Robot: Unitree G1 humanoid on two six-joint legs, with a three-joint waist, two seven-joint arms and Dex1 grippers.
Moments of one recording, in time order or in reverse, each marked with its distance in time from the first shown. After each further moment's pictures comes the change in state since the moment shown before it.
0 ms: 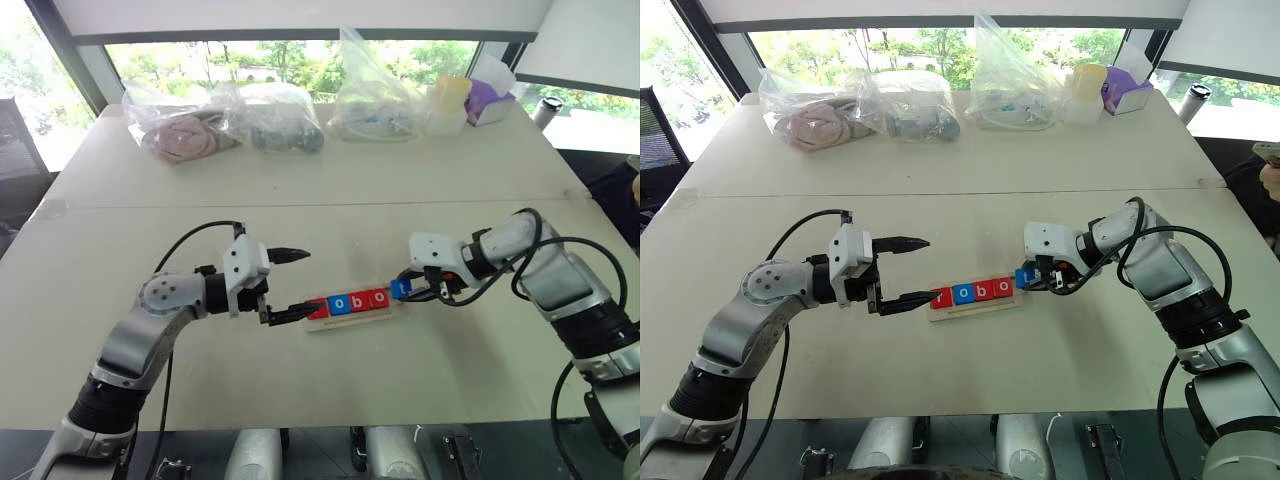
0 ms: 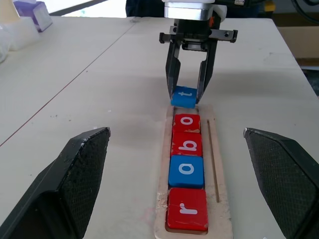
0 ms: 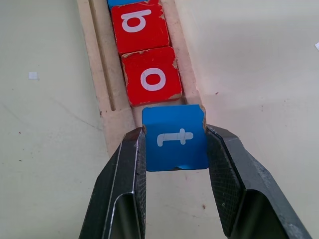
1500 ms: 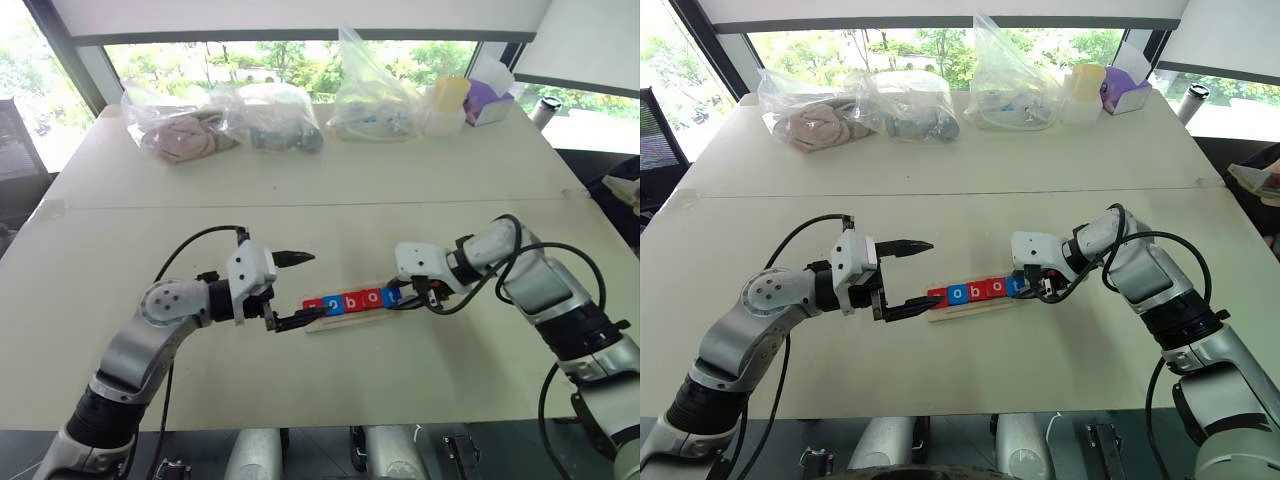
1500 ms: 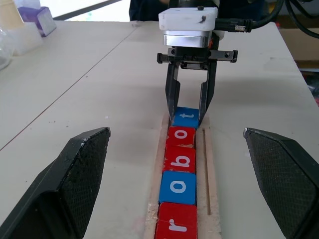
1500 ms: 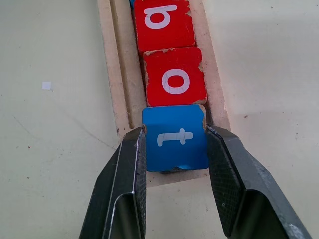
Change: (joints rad) left arm 0.044 -0.004 -0.009 -0.108 0.000 0.049 0.078; right arm -0.008 0.055 0.042 0.015 -0.033 -0.036 0.011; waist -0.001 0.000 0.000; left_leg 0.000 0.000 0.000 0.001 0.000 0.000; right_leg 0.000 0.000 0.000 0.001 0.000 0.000
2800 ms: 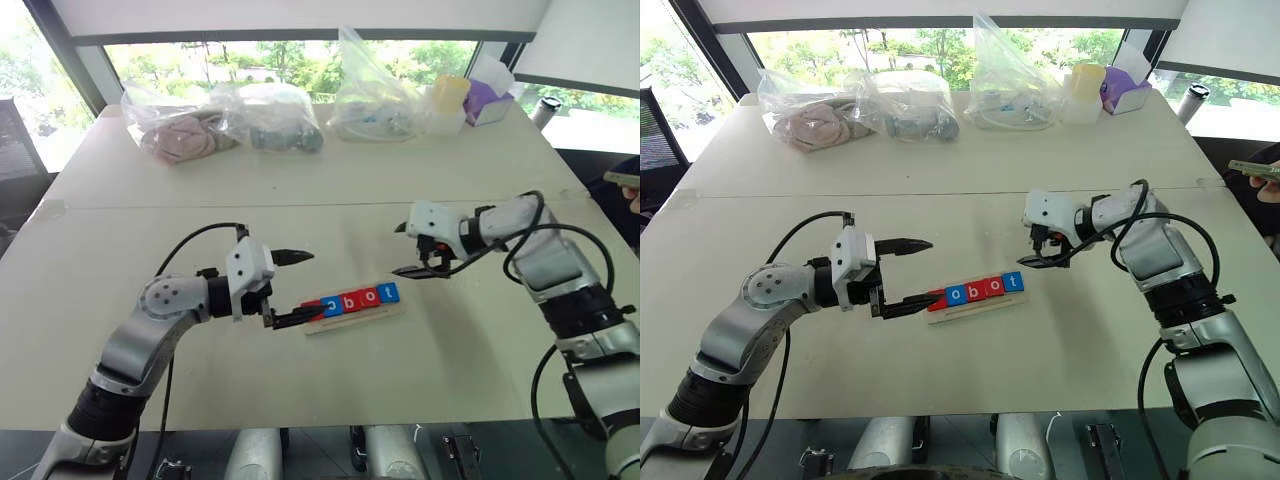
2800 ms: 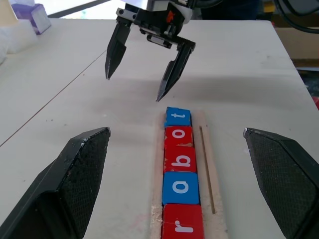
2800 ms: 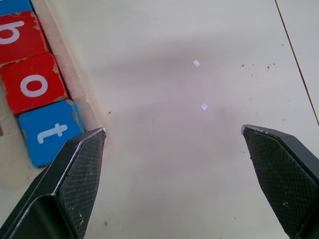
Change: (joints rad) left arm -0.026 0.002 0.005 0.048 -0.002 -0.015 -0.051; right arm -0.079 0.043 -0.098 0.144 -0.023 -0.055 -0.198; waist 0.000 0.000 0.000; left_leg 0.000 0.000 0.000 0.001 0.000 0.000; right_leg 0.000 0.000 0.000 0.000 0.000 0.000
